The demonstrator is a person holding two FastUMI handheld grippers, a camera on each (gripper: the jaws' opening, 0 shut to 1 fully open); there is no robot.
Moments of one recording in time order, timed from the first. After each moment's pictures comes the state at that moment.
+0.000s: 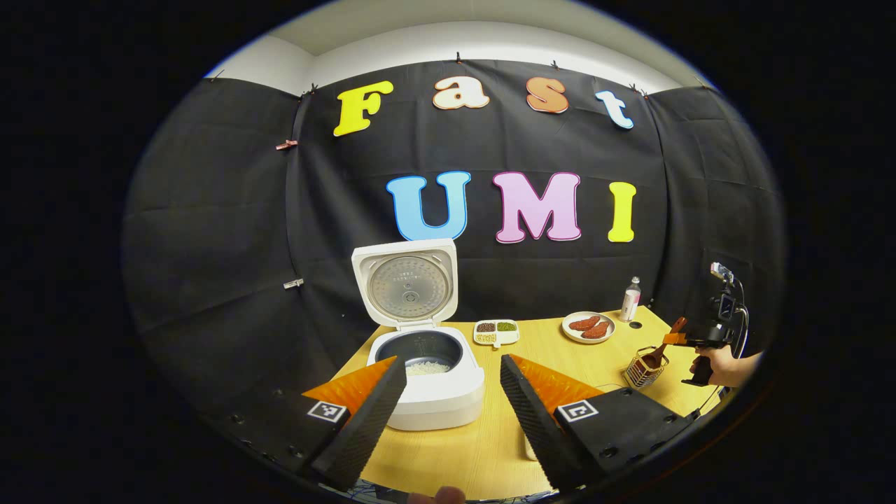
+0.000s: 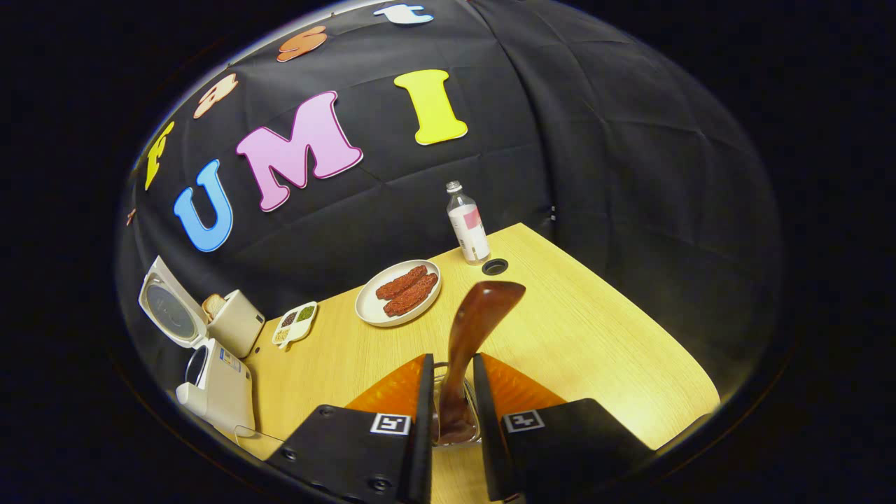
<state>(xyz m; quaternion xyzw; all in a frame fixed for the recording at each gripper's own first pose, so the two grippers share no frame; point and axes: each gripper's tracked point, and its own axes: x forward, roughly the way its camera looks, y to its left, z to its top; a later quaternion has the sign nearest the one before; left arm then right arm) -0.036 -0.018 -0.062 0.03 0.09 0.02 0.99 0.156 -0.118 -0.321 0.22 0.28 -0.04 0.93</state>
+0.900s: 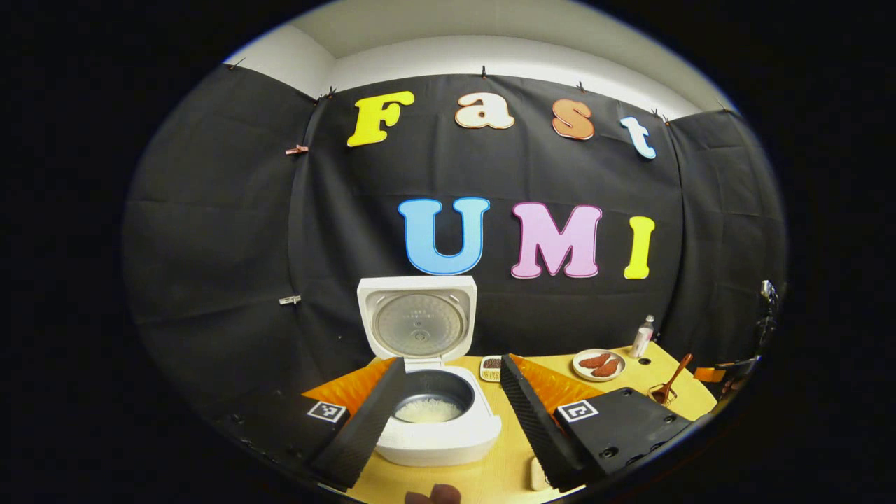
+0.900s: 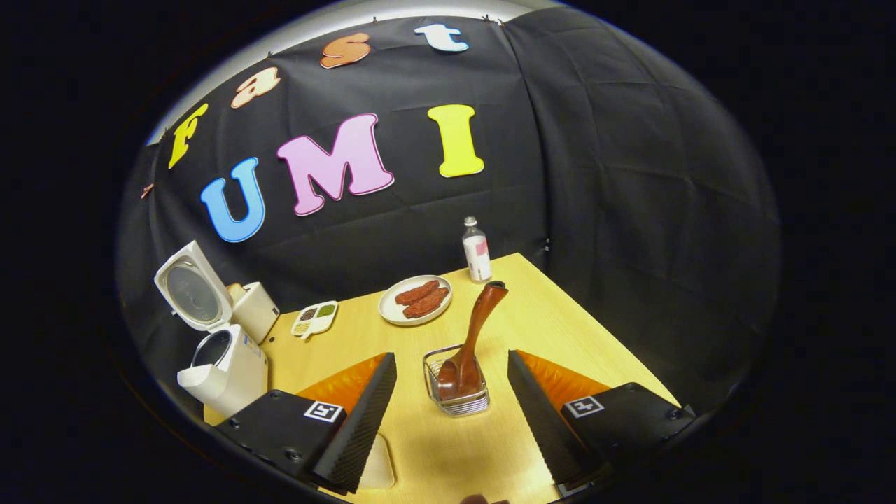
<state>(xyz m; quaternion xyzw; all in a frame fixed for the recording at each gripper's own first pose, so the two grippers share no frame) 0.051 0.028 -0.007 0.00 0.03 0.02 1.00 0.065 -0.095 -0.219 0.15 0.23 -0.03 0.96</state>
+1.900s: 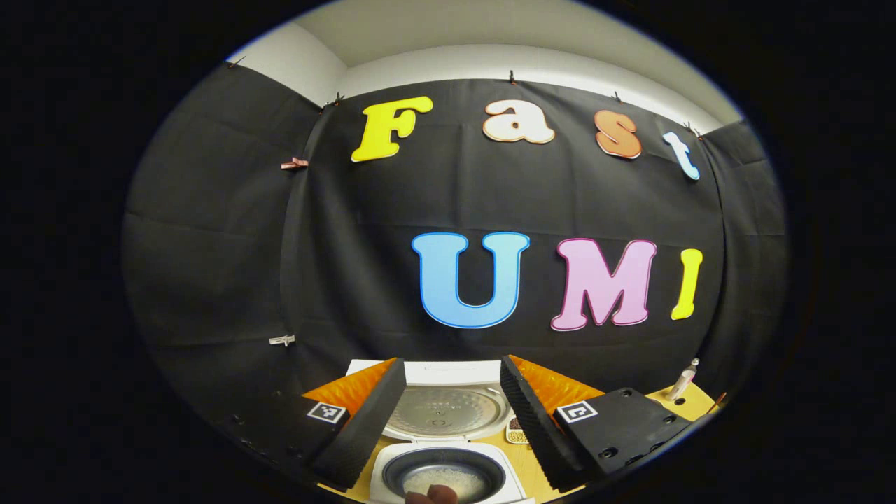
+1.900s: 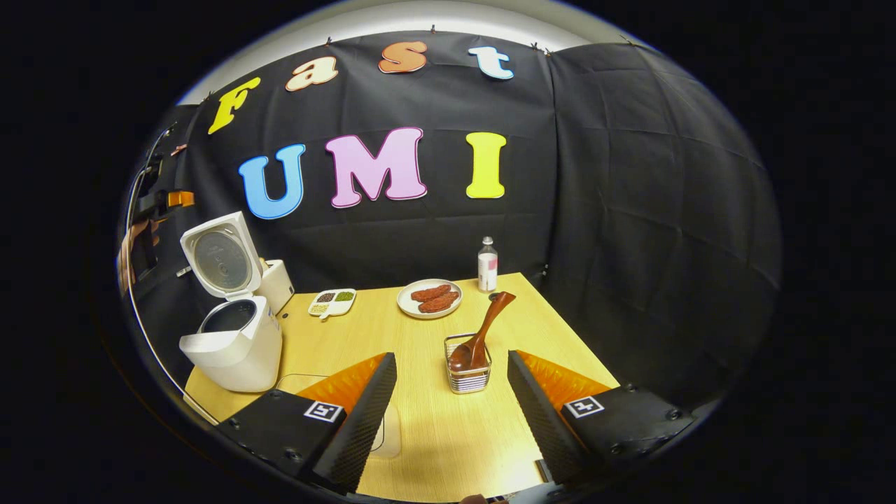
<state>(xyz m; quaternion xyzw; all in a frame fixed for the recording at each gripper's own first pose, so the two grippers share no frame) 0.239 0.096 0.060 -0.01 -0.02 0.07 1.00 -0.020 -0.065 -0.170 0.07 0.21 -0.03 0.97</state>
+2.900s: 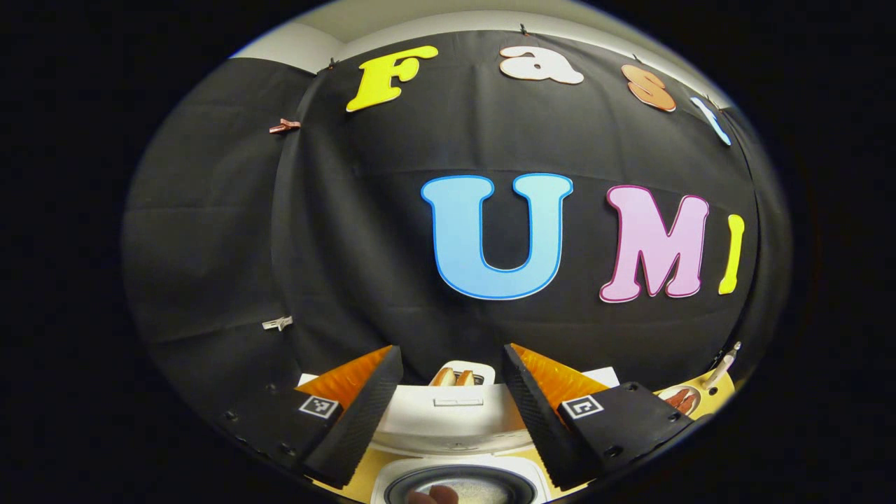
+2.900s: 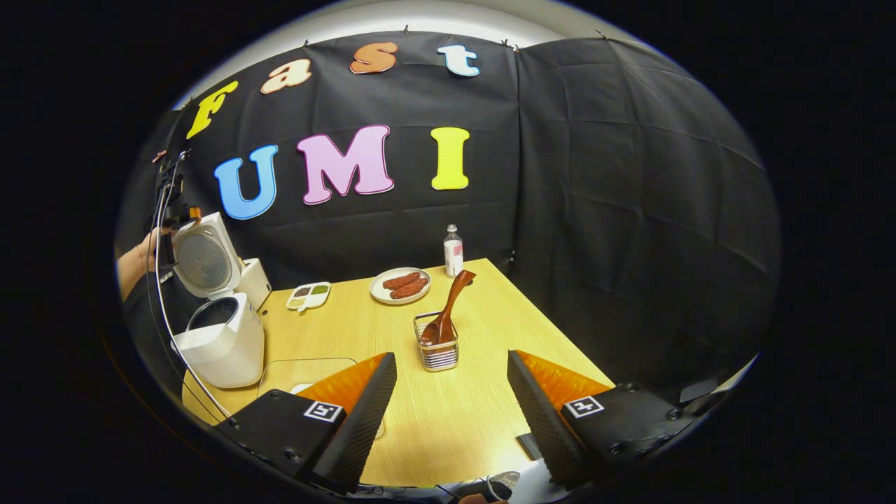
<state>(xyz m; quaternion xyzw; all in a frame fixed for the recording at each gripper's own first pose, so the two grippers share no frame) 0.338 0.126 0.000 0.00 0.06 0.10 0.99 -0.062 -0.088 -0.178 0.09 0.23 -0.08 0.97</state>
